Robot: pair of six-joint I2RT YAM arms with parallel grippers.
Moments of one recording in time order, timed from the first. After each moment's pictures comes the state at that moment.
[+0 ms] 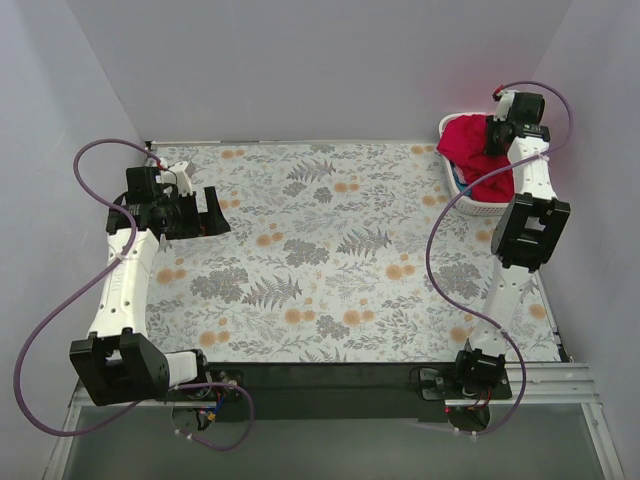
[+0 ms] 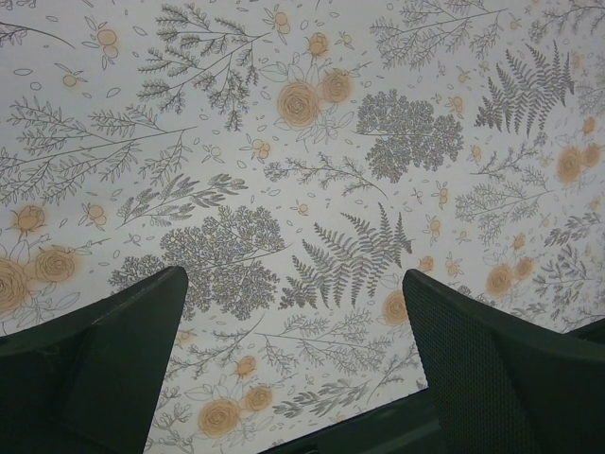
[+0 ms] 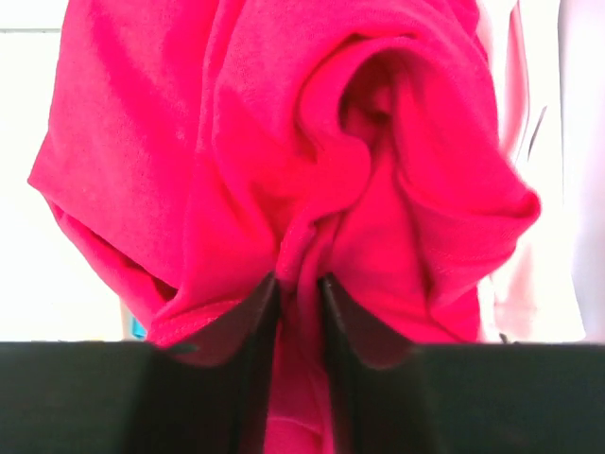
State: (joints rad) left arm 0.12 1.25 1.21 -0.85 0.43 -0.03; right arm -0.21 2.29 2.19 -0.61 -0.13 -0.19
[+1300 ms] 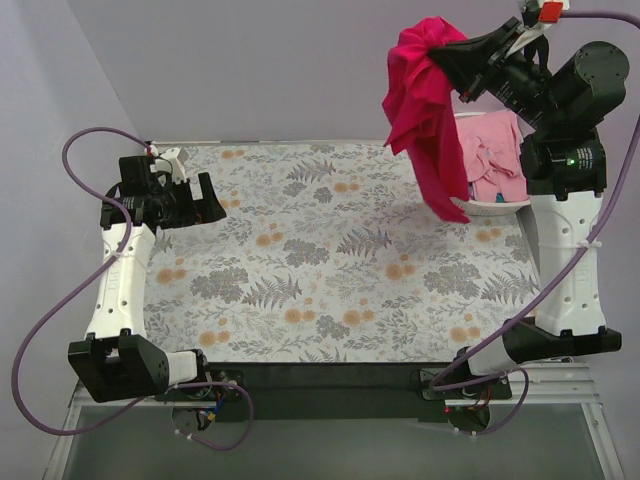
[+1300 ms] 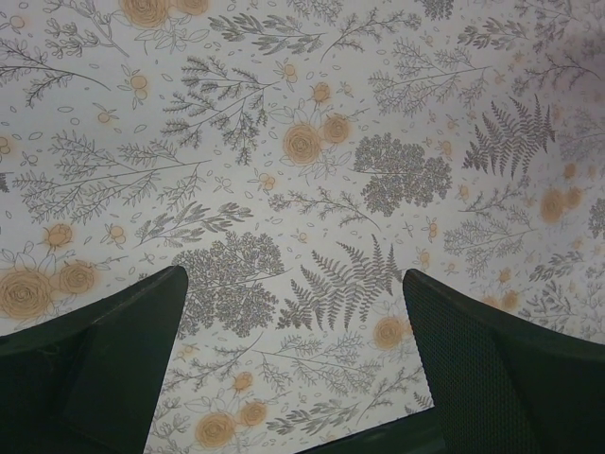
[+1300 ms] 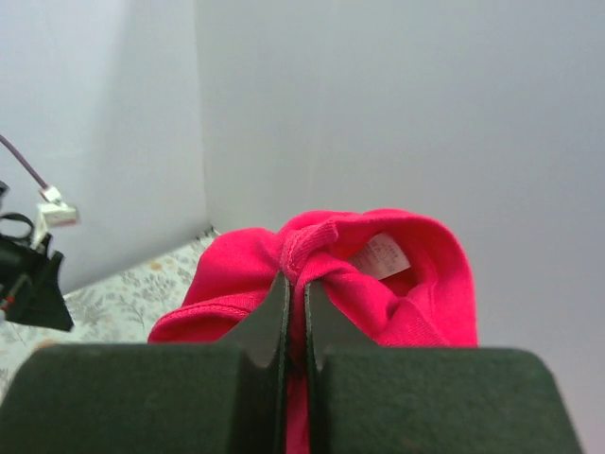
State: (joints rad) left arm 0.12 1.27 1.31 -0.85 0.39 -0.08; right arm 0.12 1.47 2.10 -0.31 -0.68 0.12
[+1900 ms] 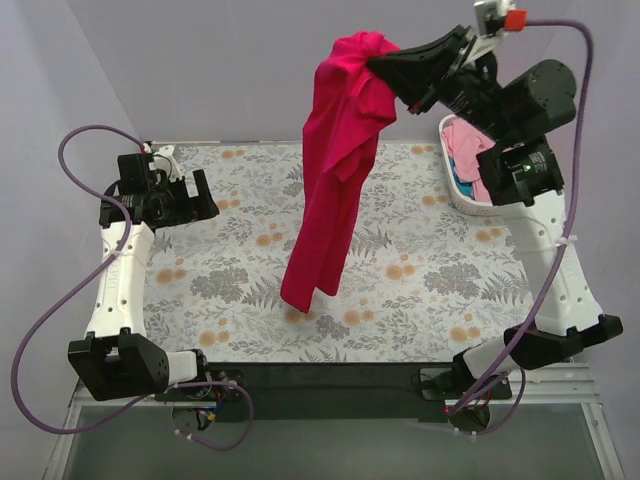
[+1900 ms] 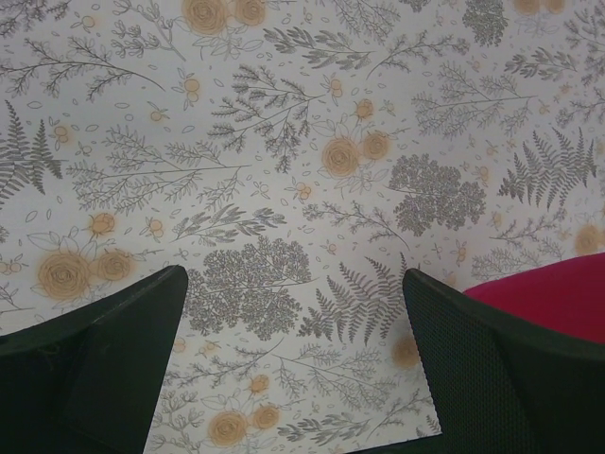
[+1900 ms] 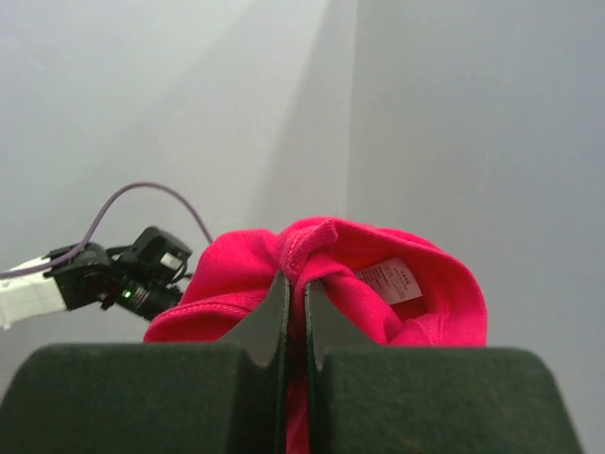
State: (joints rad) left arm 0.12 1.28 1.32 -0.85 0.29 -0.11; right arm 0.40 1.46 2.06 -0.02 -0.64 0.34
